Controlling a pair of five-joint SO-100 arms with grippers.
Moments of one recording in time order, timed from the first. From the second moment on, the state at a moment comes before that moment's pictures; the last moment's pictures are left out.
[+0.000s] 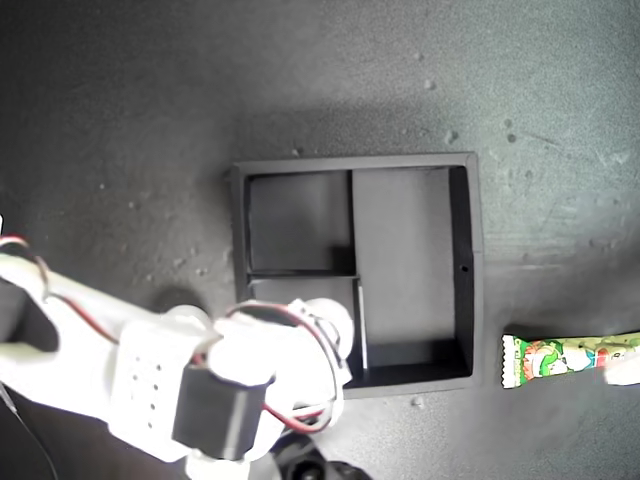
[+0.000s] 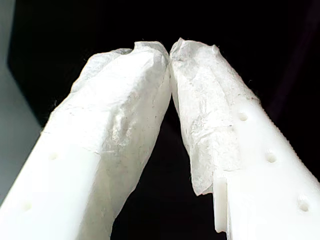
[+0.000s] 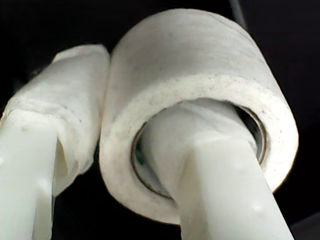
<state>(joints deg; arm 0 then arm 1) 15.4 39.7 6.9 104.0 -53.1 -18.7 131.2 115.8 42.2 33.9</state>
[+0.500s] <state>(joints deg) 16.5 32.0 7.3 104.1 -56.9 -30.6 122.5 123.8 51.2 99.2</state>
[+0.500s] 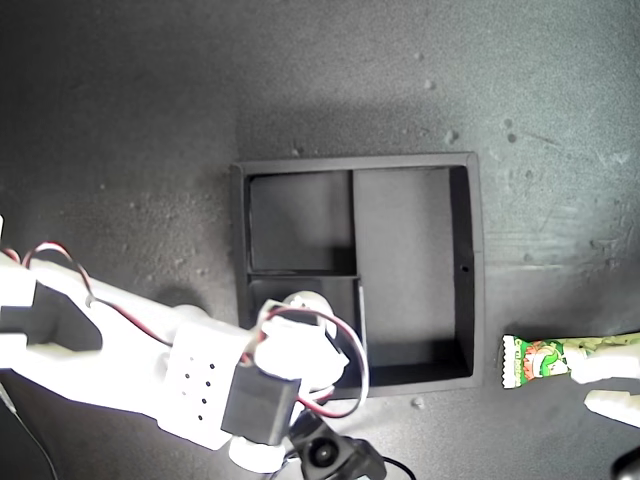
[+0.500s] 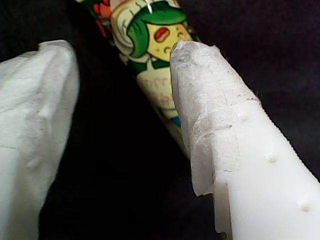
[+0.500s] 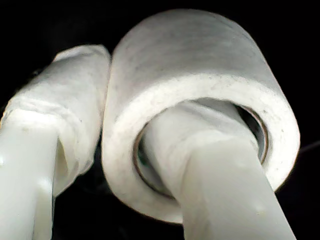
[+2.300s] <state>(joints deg) 29.8 108.1 114.0 64.1 -71.9 -15.6 129.3 124.5 40.7 77.5</state>
